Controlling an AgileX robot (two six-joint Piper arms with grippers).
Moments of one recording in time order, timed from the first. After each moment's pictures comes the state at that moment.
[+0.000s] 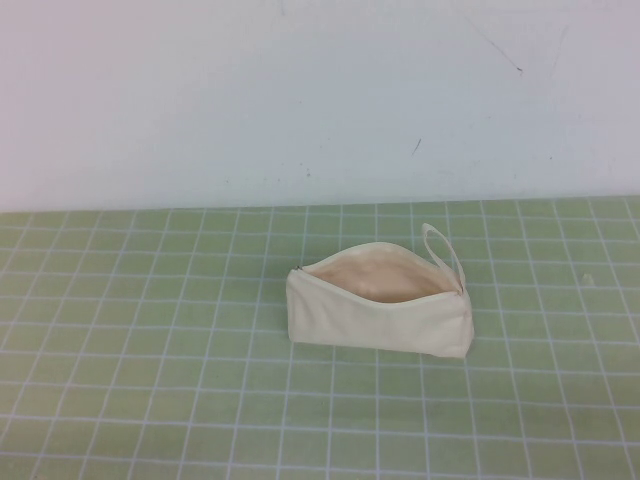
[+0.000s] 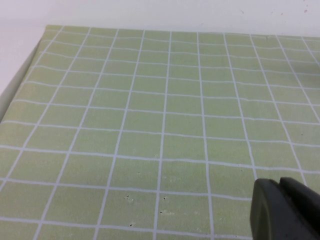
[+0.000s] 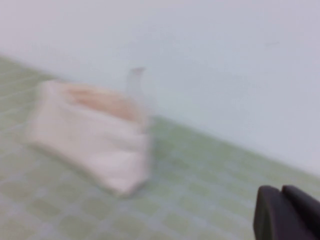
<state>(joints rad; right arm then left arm) 0.37 0.26 -0.01 0.15 -0.08 -0.36 0.00 -0.01 0.02 -0.09 0.37 -0.02</state>
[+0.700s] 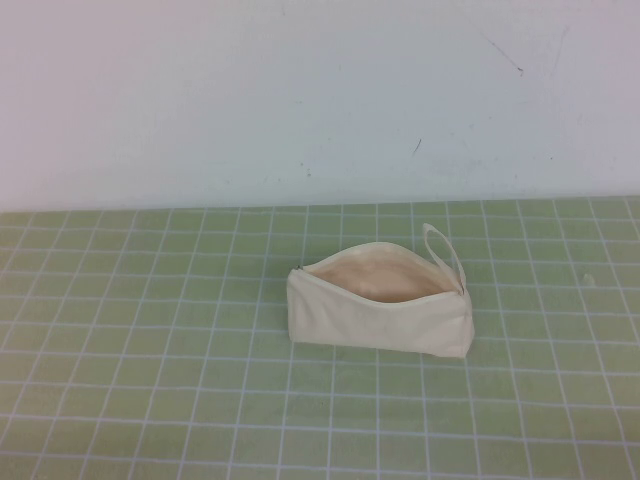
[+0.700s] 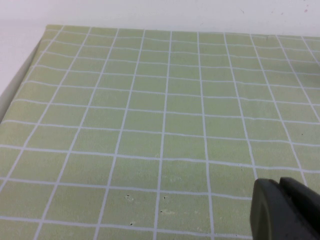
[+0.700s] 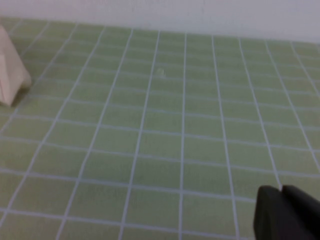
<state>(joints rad) -0.07 -0.01 0.03 0.11 0.38 -0.22 0.00 -0.01 0.02 -0.09 0.37 -0.02</state>
